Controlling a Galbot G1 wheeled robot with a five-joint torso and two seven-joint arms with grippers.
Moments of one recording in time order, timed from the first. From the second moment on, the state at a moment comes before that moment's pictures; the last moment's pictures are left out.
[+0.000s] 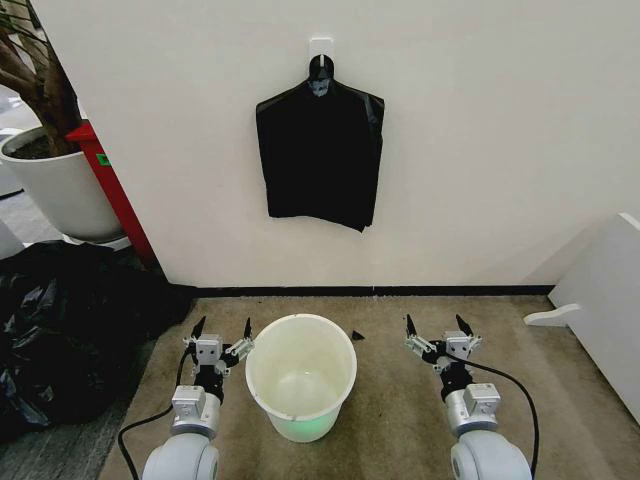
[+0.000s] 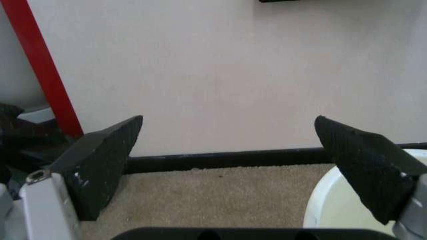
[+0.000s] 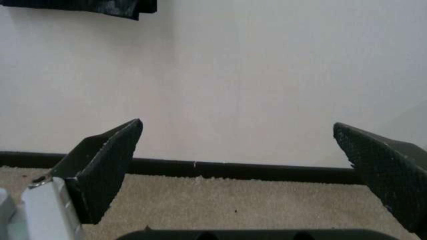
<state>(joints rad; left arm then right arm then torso) 1.55 -1.50 -0.55 -2.00 0.00 0.00 0.00 -1.55 1.50 0.55 2.00 0.00 0.00 0.00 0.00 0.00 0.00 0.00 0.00</state>
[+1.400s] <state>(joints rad) 1.75 -1.48 -0.57 -2.46 0.03 0.00 -0.08 -1.76 1.61 0.62 2.41 0.00 0.03 -0.13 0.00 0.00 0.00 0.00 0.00</state>
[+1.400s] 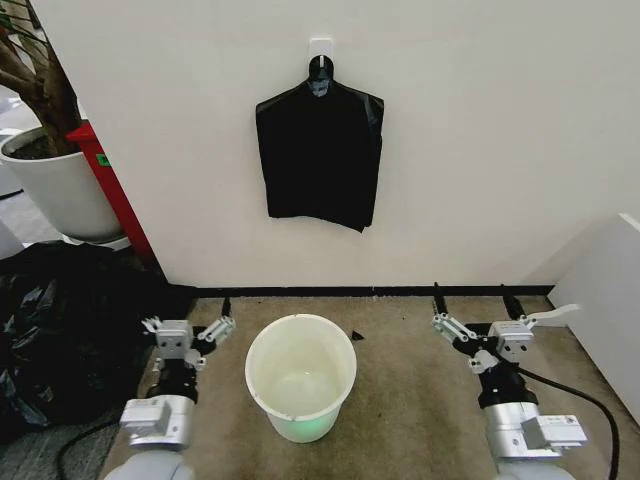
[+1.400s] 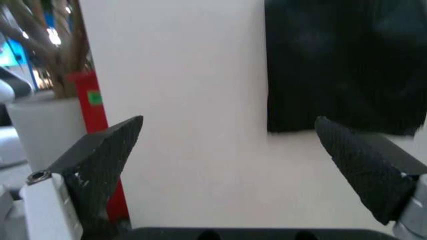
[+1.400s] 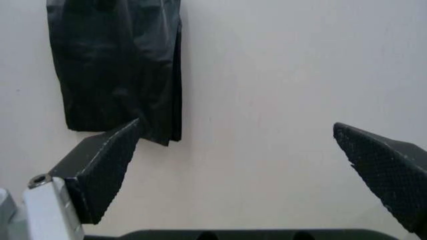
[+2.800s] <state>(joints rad) 1.83 -1.38 -0.76 -2.50 -0.29 -0.09 -0.03 -0.60 1.54 0.08 2.01 1.38 -0.18 0.39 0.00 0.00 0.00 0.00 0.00</state>
